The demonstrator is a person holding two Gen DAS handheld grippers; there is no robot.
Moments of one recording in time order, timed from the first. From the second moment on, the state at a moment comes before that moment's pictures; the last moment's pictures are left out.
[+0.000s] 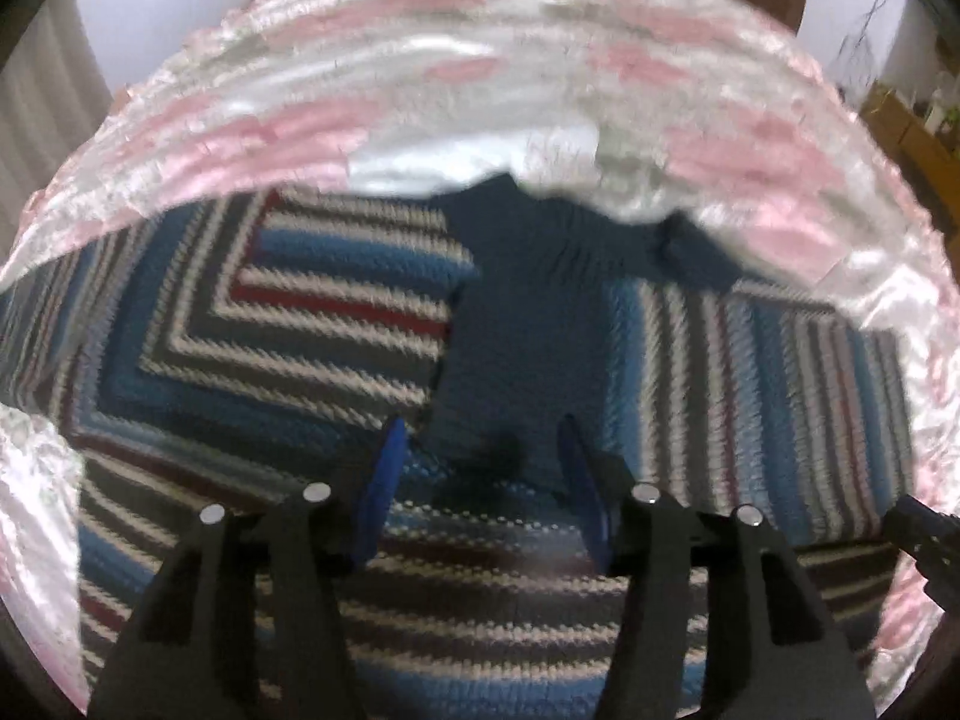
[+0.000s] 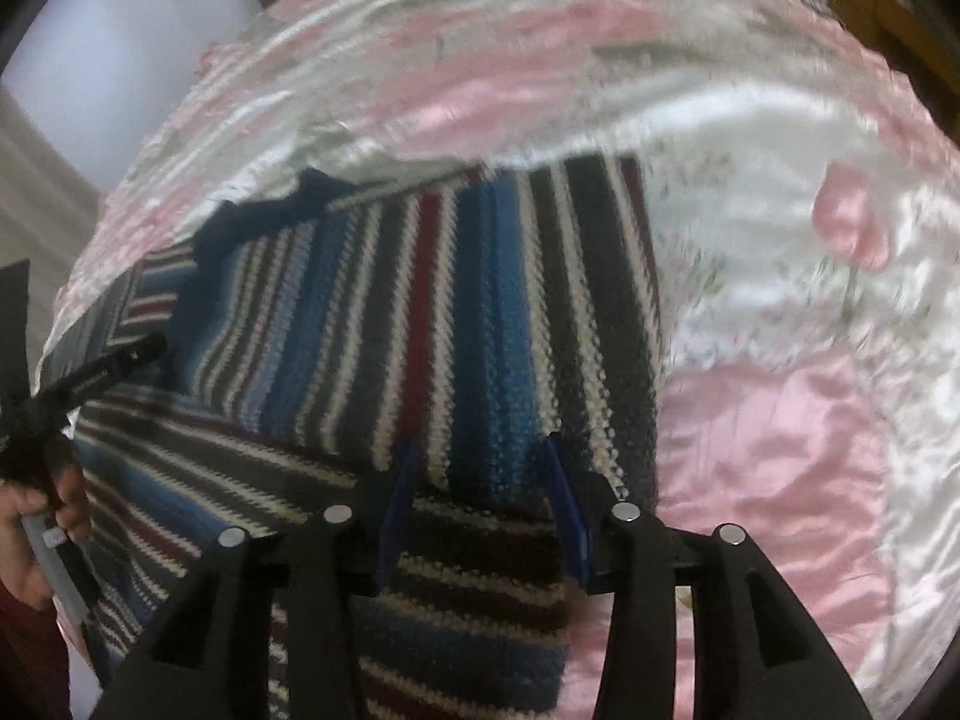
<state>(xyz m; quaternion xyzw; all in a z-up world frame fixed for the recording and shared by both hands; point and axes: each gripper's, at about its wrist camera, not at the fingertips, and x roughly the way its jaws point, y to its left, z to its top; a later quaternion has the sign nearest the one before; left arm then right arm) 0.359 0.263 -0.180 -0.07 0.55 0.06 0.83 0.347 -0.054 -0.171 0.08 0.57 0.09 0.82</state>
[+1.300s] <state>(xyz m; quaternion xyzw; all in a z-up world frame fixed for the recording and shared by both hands) 0.278 0.703 -0.159 -0.31 0.50 0.26 0.76 0.353 0.108 -0.157 -0.04 0.58 0.15 0.80</state>
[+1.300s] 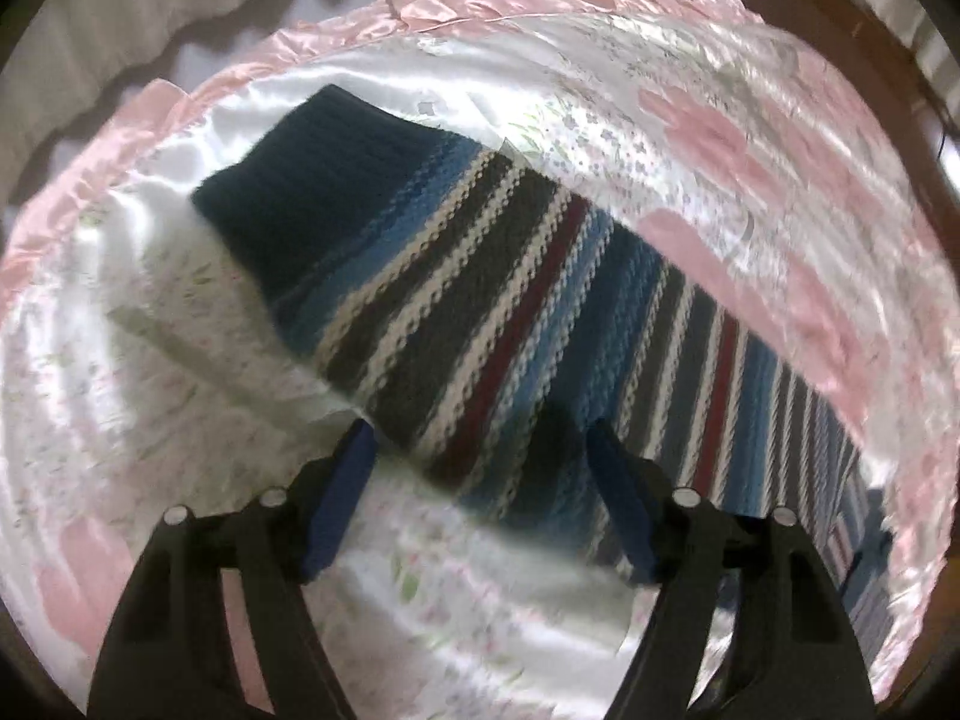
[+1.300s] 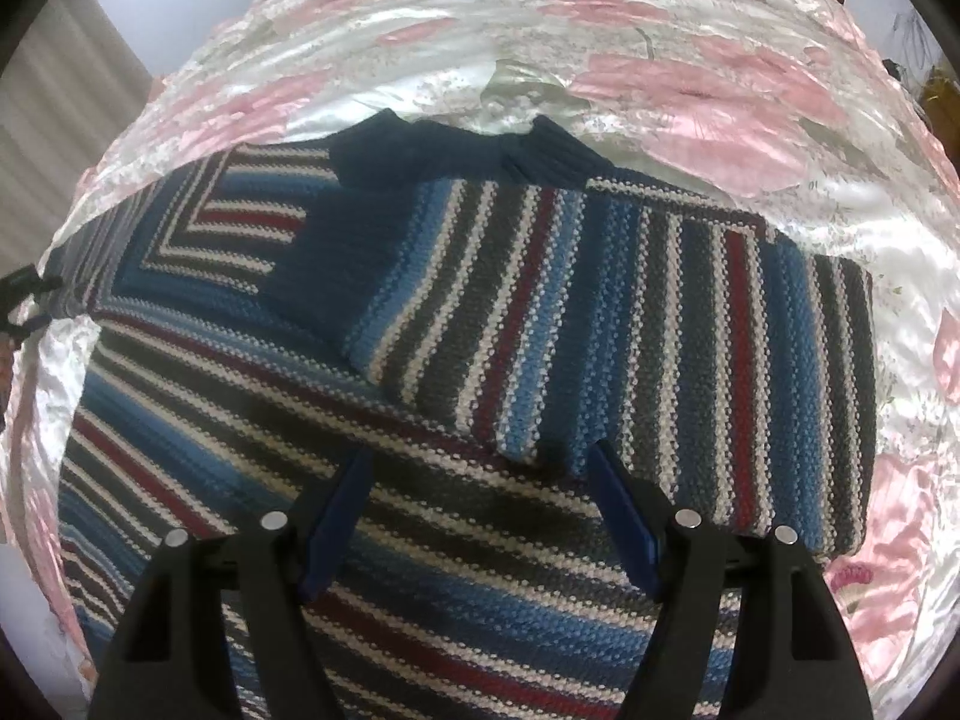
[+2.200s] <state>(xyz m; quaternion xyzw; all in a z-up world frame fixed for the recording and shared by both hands) 0.323 0.467 -0.062 -0.17 0.37 0.11 0.91 0.329 0.053 -0.145 -0.02 0.57 0.14 0.81</state>
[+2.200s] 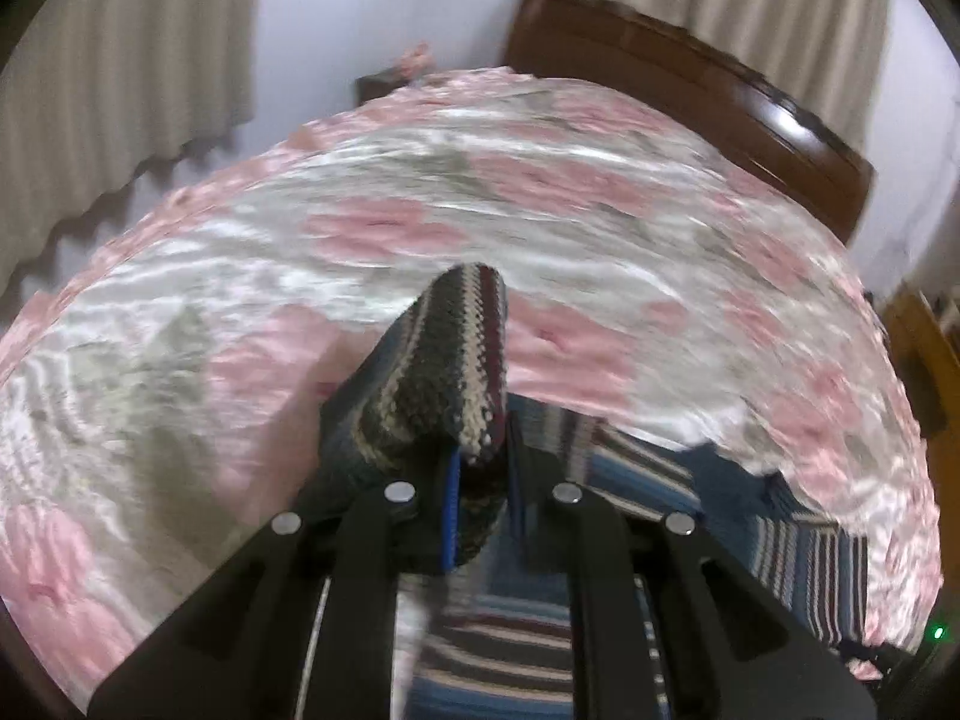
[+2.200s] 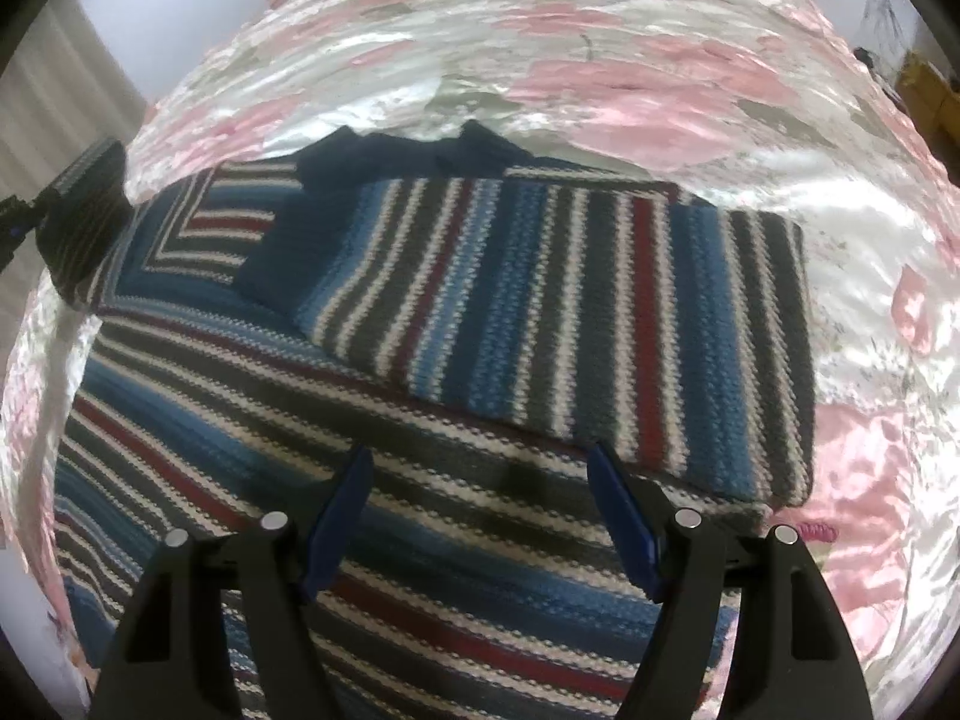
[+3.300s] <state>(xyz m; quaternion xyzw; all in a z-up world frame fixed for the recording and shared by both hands) 0.318 0.356 -0.126 -0.14 0.50 -0.02 0.85 0.340 0.010 -0.160 0.03 0.59 0.11 0.80</state>
